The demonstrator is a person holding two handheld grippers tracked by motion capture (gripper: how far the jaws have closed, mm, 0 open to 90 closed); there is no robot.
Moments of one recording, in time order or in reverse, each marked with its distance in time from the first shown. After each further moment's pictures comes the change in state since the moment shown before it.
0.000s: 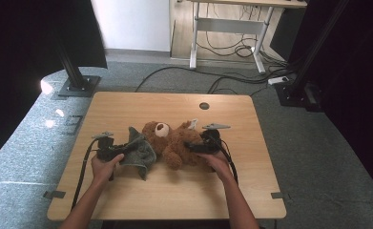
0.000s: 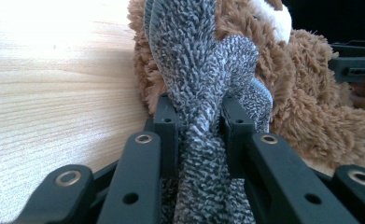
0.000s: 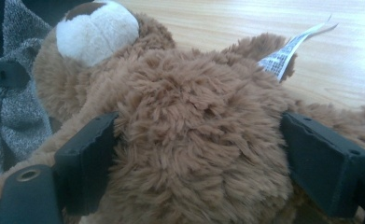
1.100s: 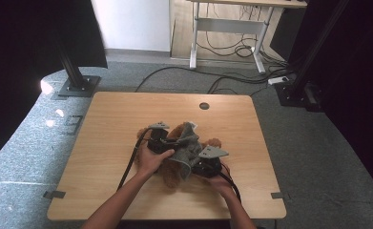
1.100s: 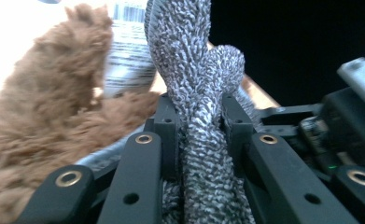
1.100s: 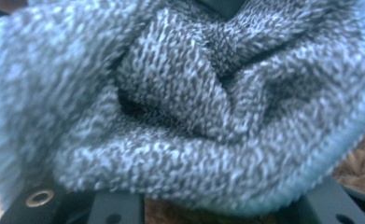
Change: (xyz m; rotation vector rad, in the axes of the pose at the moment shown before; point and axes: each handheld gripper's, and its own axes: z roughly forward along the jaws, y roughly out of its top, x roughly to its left) left arm -0.138 0.040 0.102 0.128 -0.146 0.219; right arm 0.033 -0.062 -0.022 -0.122 0.070 -0.337
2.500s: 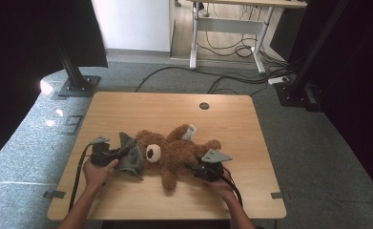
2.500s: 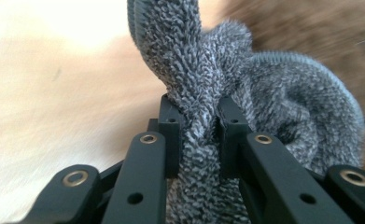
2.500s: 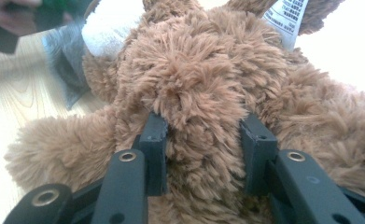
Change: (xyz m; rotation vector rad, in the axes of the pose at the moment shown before) left arm 0.120 -0.104 -0.128 -0.041 0.287 -0.203; right arm 0.003 -0.011 -0.008 -0.046 0.026 0.018
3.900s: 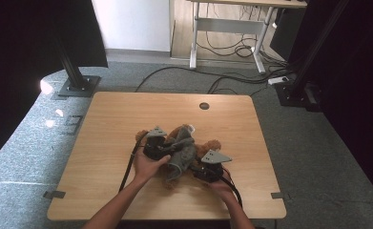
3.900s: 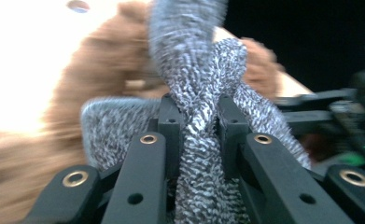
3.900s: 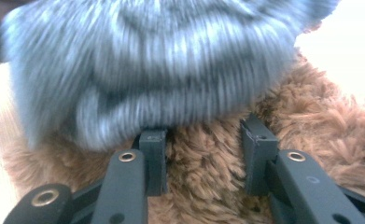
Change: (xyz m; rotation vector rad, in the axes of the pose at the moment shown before) left arm -0.161 0.057 0.068 -0.011 -0.159 0.263; right arm 0.002 -0.002 0.001 -0.008 -0.007 -0.001
